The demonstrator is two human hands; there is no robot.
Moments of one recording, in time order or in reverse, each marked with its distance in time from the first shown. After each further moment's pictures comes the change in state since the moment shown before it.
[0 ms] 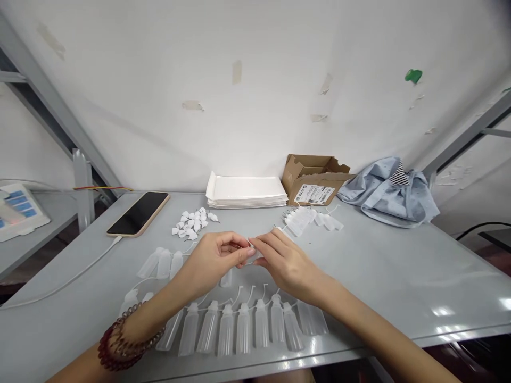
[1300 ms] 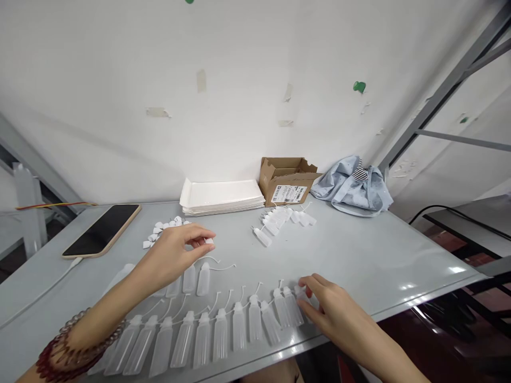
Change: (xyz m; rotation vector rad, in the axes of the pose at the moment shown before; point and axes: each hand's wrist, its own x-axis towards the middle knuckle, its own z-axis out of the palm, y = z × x) left_hand 0.019 -0.003 -0.030 0.481 0.035 0.148; right_hand -0.095 -0.034 -0.056 0.087 -0.461 1.012
